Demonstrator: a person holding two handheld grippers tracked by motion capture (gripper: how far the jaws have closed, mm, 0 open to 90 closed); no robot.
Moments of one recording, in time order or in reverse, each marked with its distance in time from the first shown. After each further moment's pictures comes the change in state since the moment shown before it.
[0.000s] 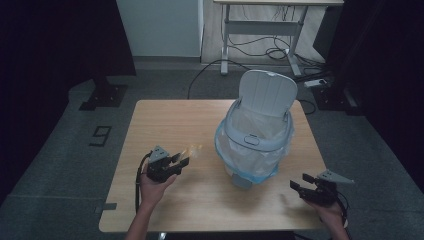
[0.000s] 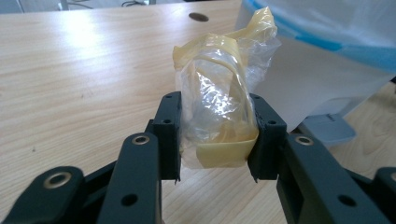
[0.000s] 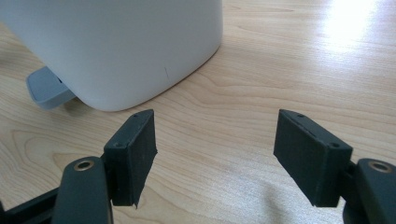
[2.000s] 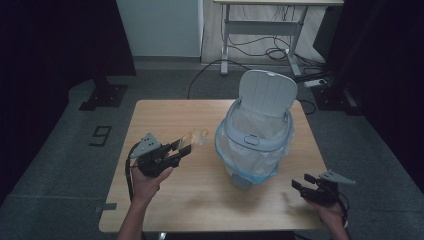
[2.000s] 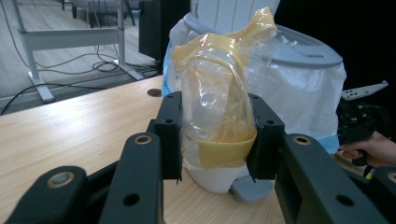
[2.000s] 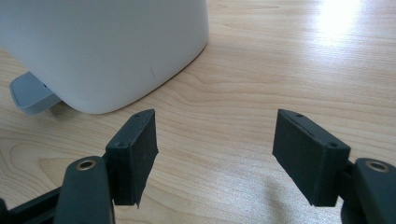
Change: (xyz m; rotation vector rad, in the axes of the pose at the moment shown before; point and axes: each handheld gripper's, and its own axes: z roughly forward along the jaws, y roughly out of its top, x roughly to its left) left arm -0.041 0.071 -0.059 -0.188 -0.132 0.092; right arm -0.005 -0.003 0.000 -0.008 -0.031 0.034
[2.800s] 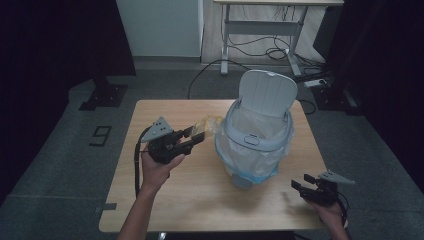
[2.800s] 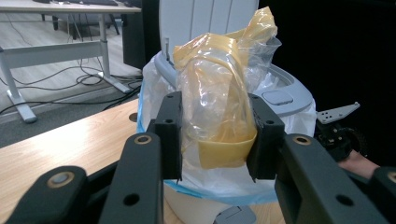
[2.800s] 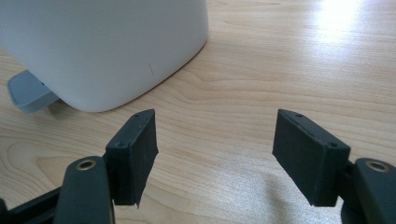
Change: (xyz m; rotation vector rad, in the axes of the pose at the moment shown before) left arm -0.017 0.047 0.021 -0.012 -0.059 0.038; right arm 0.000 -0.001 0.002 0.008 0.000 0.004
